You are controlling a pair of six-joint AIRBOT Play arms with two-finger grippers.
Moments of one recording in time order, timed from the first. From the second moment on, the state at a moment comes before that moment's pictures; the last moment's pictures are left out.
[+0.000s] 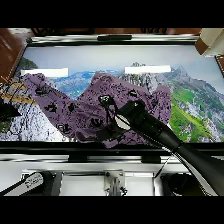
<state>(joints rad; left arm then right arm) 0.60 -1.17 1.19 1.32 -1.46 -1.21 0.89 -1.29 1.27 -1.39 1.34 1.97</state>
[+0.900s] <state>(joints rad) 0.70 -1.31 1.15 1.46 -1.22 -1.08 0.89 -1.29 1.27 -1.37 1.36 1.95</state>
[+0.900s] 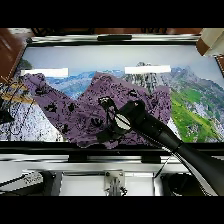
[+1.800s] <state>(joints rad) 0.74 -1.32 1.11 1.43 -1.17 -0.99 0.89 -1.29 1.27 -1.37 1.36 1.95</state>
